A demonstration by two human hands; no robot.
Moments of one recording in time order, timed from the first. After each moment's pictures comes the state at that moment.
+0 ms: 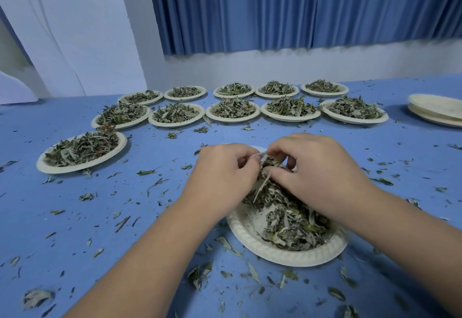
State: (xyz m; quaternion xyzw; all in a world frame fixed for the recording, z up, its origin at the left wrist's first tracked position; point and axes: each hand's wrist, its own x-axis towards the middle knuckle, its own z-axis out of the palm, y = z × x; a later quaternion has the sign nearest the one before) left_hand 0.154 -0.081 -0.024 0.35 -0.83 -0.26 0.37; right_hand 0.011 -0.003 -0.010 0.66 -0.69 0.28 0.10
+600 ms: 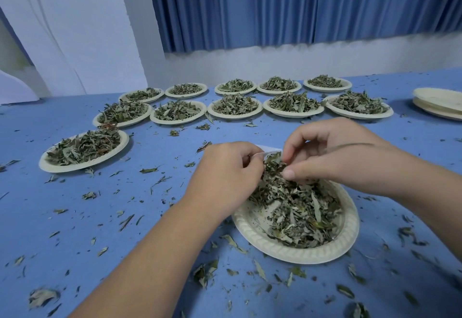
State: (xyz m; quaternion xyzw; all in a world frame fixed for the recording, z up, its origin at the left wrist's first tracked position) left_hand 0.154 -0.085 -0.030 0.35 -0.83 -0.25 0.36; right_hand -0.012 0.004 0.012 0.63 -0.58 0.41 -0.31
